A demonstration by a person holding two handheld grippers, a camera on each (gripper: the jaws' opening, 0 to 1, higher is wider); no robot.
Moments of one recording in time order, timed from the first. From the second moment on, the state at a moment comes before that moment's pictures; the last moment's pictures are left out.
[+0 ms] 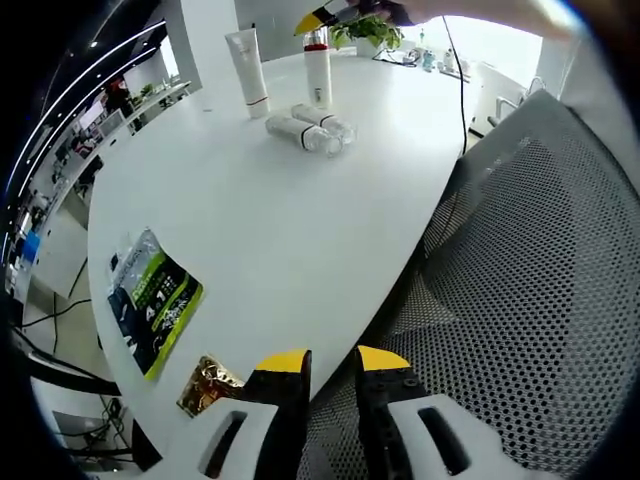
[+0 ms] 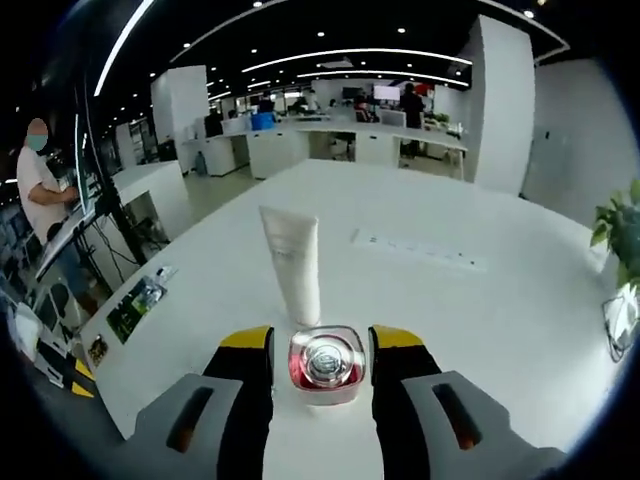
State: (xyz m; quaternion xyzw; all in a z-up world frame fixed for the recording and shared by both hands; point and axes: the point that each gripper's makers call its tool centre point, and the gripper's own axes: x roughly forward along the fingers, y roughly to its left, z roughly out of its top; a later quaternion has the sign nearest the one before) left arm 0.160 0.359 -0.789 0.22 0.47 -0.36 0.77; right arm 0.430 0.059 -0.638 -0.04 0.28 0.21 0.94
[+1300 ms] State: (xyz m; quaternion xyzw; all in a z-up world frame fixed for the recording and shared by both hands) left arm 0.158 0.359 -0.791 0.22 0.48 -0.36 0.77; right arm 0.410 0.063 -0.642 -0.23 0.28 0.50 0.79
